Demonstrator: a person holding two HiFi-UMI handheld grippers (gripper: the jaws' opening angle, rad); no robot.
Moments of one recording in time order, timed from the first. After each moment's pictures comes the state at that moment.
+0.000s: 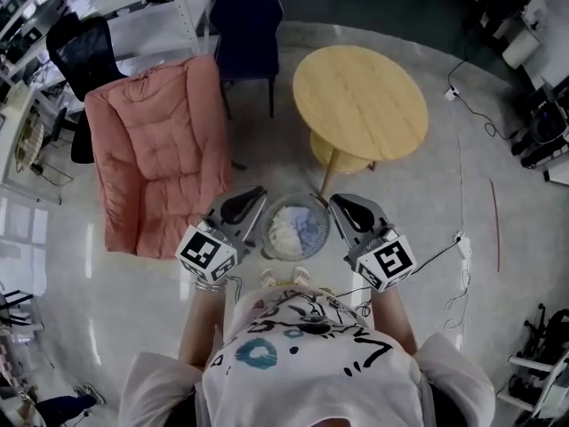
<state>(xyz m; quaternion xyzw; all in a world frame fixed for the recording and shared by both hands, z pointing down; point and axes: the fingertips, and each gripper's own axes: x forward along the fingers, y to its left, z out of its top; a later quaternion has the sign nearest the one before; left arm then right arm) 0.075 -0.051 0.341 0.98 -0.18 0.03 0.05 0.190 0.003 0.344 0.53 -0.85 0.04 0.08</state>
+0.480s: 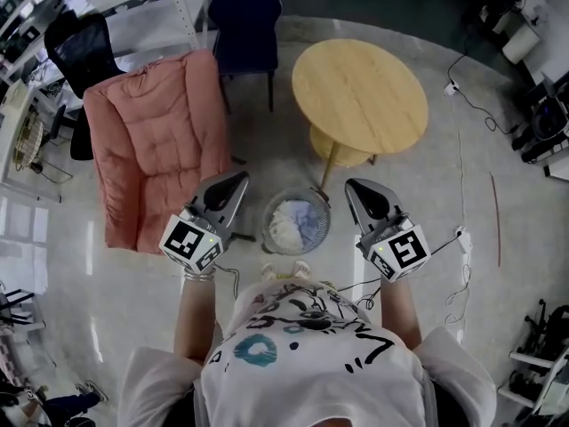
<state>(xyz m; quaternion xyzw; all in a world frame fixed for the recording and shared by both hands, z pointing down) 0.052 -0.074 0.322 0.98 -0.21 0.03 0.02 0.220 -0.001 0.325 0.55 -0.83 0.02 0.07</state>
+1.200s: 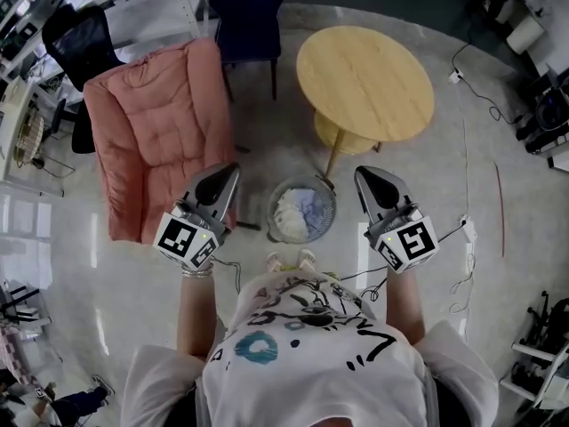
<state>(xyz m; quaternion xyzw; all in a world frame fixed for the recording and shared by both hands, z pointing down) 0.023 -0.082 0.321 0.97 -0.23 0.02 0.02 0.222 -0.004 0.325 0.57 -0.82 0.01 0.07</state>
